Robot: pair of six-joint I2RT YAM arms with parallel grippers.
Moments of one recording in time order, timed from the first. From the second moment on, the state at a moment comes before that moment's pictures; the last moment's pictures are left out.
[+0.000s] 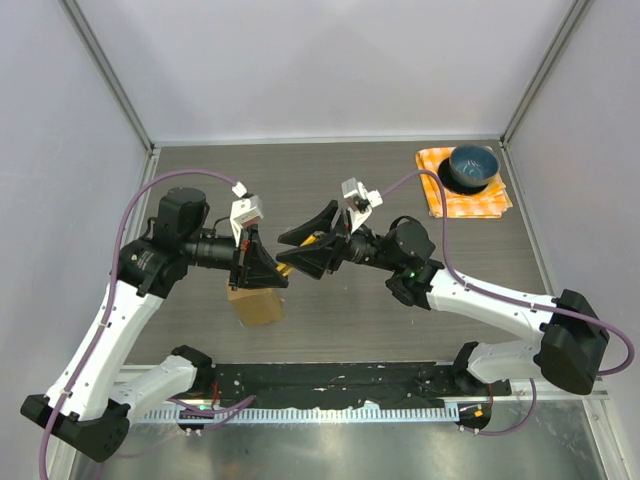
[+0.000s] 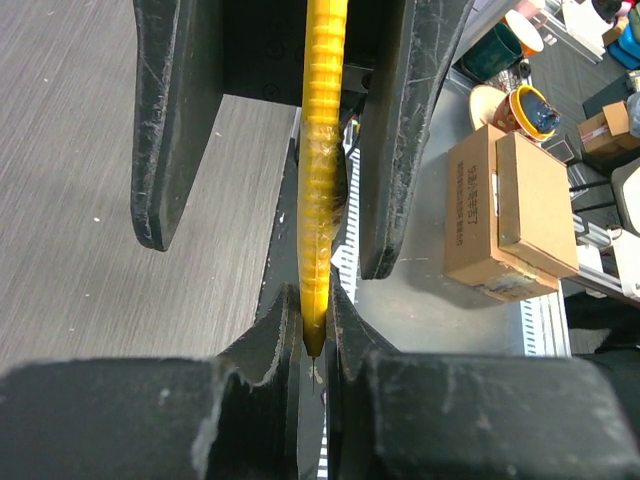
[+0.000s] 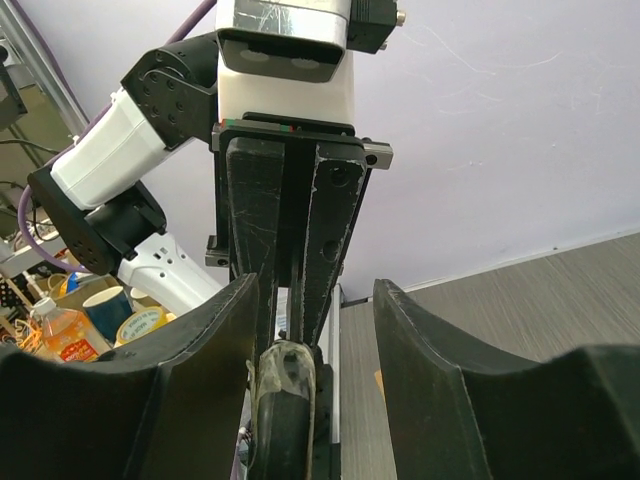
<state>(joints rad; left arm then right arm) -0.44 0.96 1.20 -0.84 1.08 0.05 0.95 1.26 0.84 0.85 -0.49 0.54</state>
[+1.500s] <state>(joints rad) -0.44 0.95 1.22 -0.82 1.09 0.07 0.95 1.25 0.86 0.78 -0.62 0.52</state>
